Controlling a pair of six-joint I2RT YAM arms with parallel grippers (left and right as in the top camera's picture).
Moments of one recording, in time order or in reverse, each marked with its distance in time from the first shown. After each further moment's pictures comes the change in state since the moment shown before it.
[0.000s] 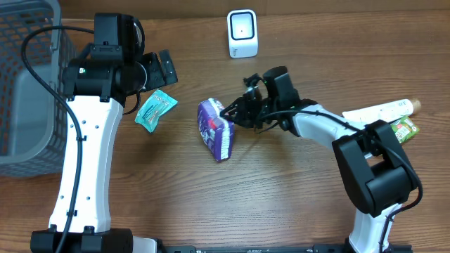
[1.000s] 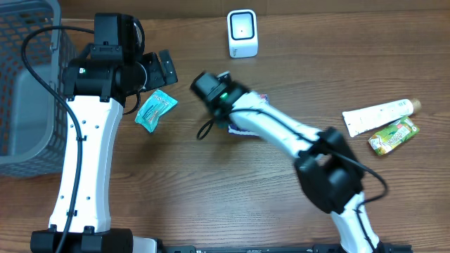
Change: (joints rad) left arm 0.000 0.000 0.000 0.000 0.000 0.000; right arm 0.306 0.172 0.670 -1.009 1.164 -0.460
